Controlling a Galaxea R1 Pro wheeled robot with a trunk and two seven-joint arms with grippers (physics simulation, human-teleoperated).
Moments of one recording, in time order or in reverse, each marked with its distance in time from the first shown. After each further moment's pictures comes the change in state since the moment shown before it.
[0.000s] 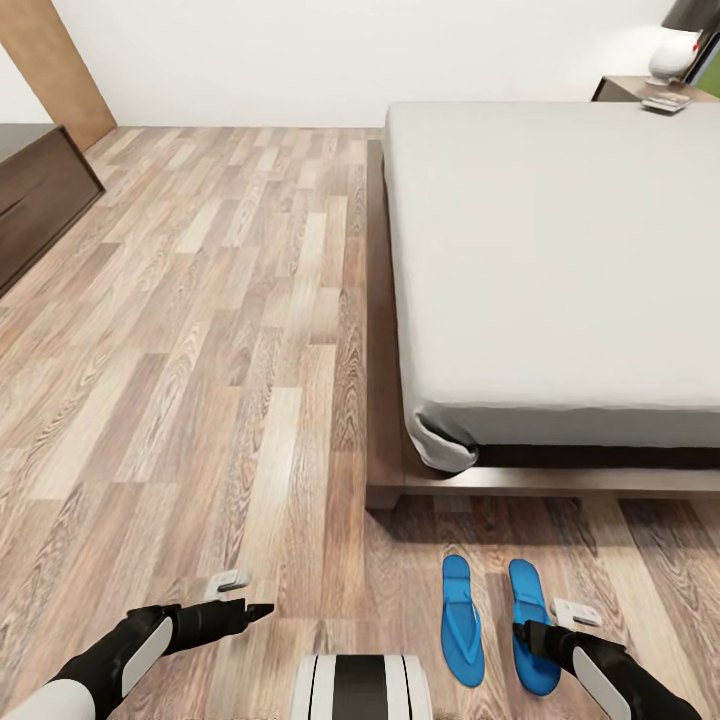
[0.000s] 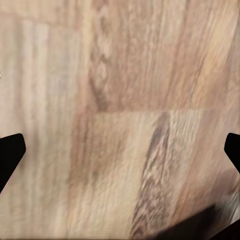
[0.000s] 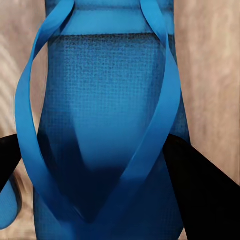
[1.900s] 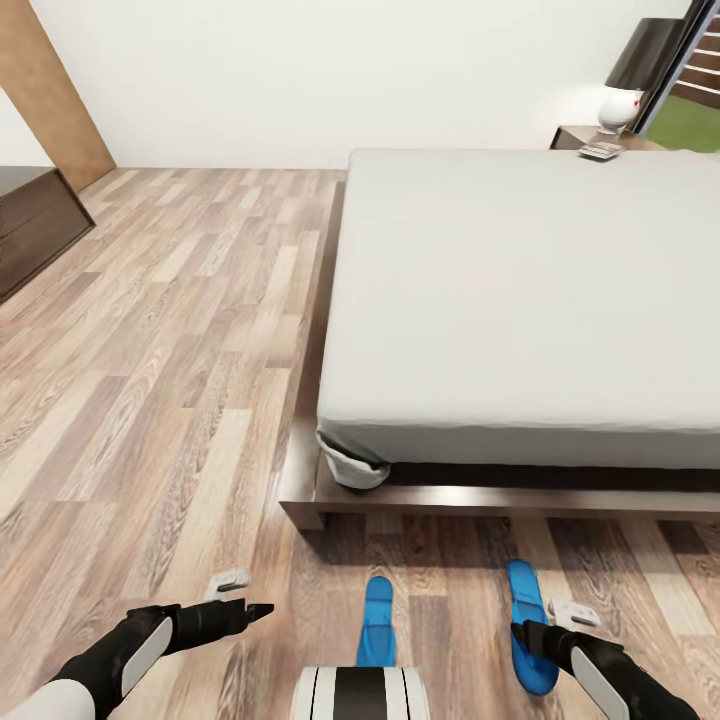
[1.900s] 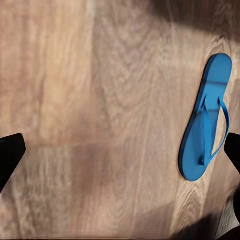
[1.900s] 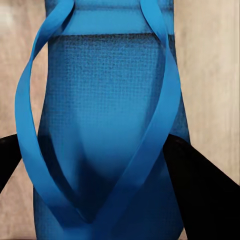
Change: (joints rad) left arm 0.000 0.001 0.000 0.000 -0.001 0.000 -0.002; right arm 0.000 0.004 0.003 -0.001 0.002 -0.001 0.001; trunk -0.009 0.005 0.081
